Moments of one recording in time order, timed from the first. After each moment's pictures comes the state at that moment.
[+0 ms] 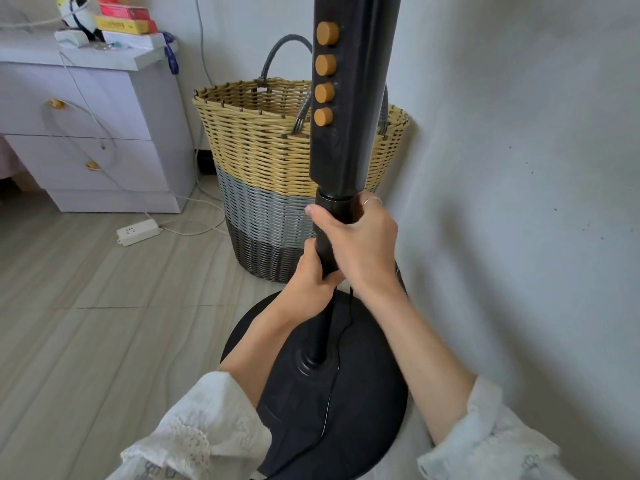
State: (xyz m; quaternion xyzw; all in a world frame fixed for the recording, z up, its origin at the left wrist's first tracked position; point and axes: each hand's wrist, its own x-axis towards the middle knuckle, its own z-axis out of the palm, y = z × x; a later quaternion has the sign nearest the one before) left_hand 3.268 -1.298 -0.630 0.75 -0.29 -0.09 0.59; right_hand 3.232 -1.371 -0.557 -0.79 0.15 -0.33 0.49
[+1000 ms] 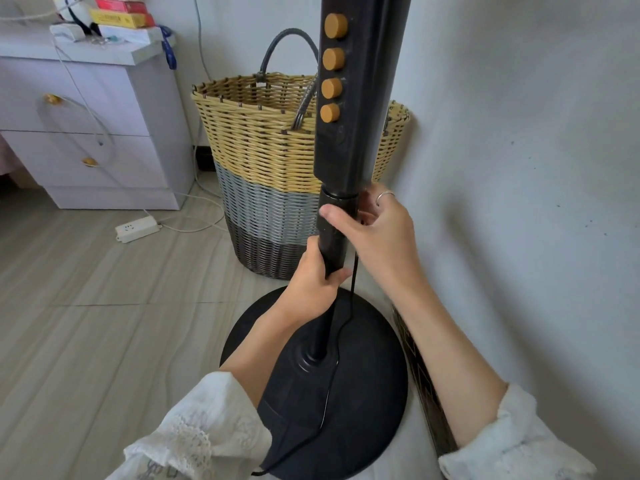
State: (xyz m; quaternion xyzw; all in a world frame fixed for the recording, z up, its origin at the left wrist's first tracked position) left_hand 3.266 -1.299 -0.631 0.74 -0.28 -0.09 0.60; right_hand 3.222 -1.393 -0.553 -0.81 0.10 -0.26 0.52
